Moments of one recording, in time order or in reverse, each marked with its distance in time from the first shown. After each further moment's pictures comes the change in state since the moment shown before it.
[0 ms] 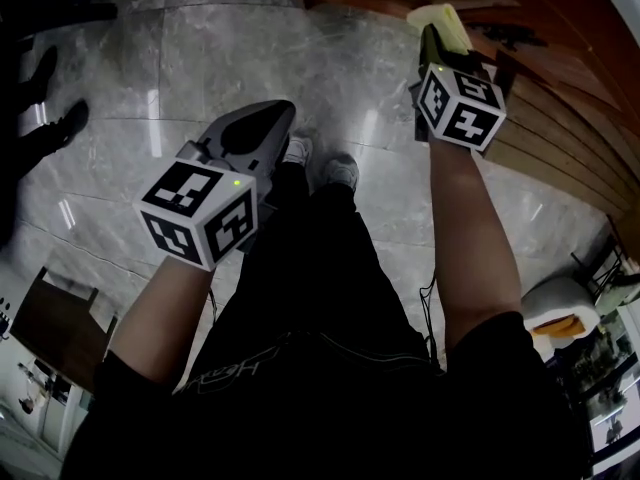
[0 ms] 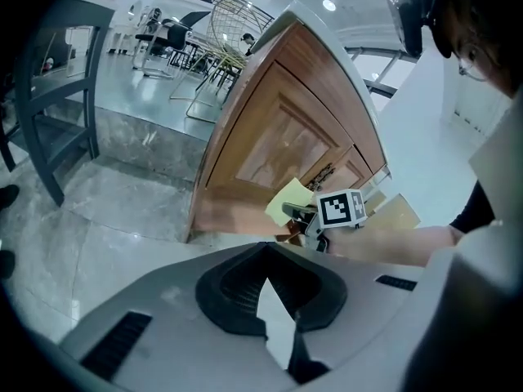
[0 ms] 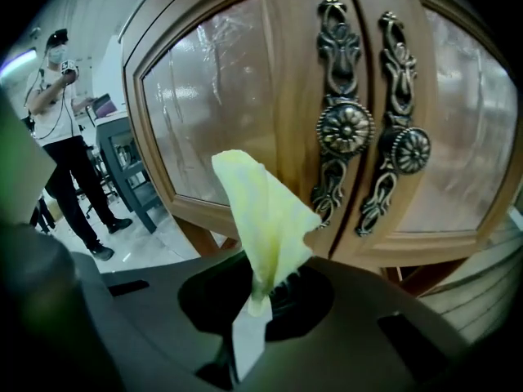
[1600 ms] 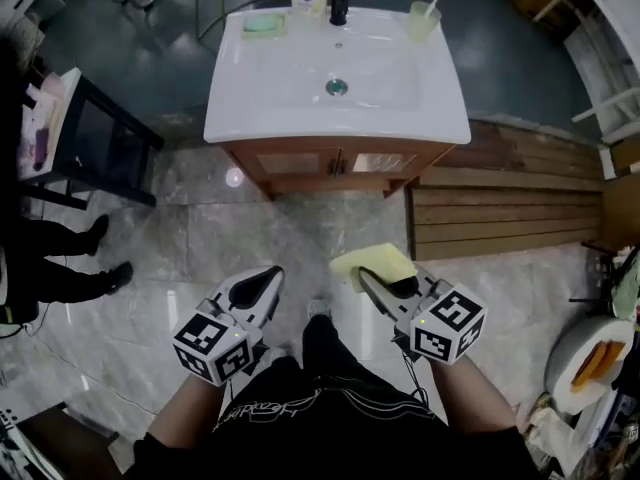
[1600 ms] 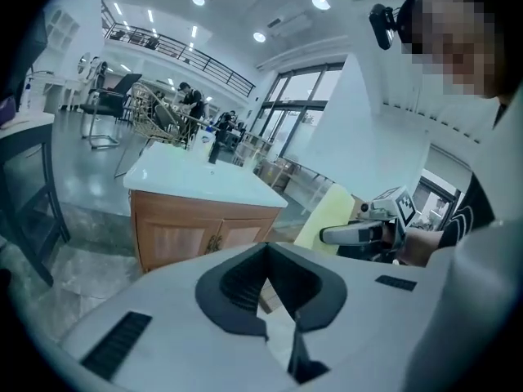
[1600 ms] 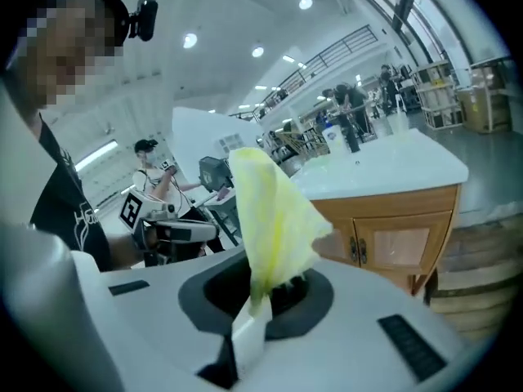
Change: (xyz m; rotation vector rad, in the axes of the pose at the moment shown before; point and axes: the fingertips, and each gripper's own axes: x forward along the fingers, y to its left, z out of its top) left arm -0.191 -0.288 0.079 0.314 -0.219 -0.171; right arm -0.471 0.074 0.123 0.038 -0.143 0.559
